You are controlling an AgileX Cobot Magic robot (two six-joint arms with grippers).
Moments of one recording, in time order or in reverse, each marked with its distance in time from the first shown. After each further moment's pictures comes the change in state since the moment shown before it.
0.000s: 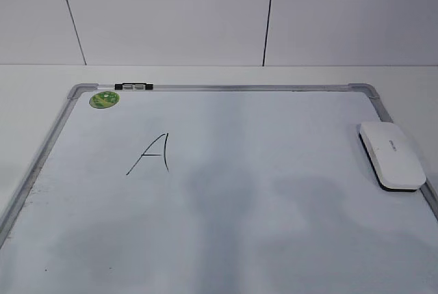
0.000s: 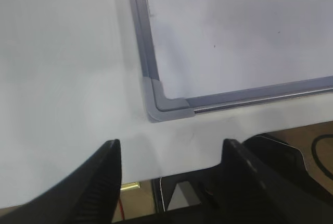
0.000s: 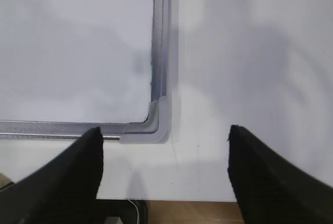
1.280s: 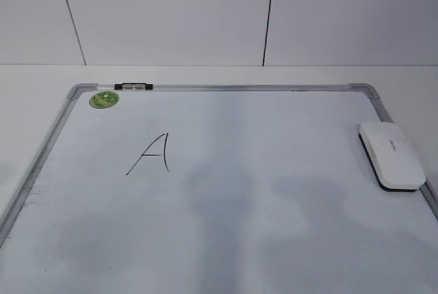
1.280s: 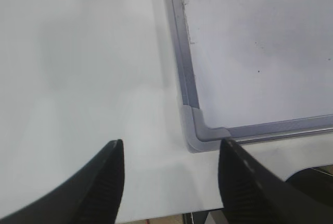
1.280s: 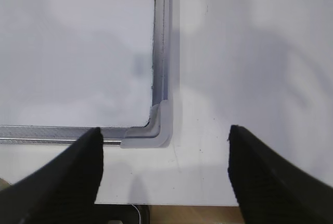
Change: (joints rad) left arm 0.000 0.000 0.062 0.099 -0.156 -0.002; right arm 0.000 0.000 0.013 0.000 -0.026 0.007
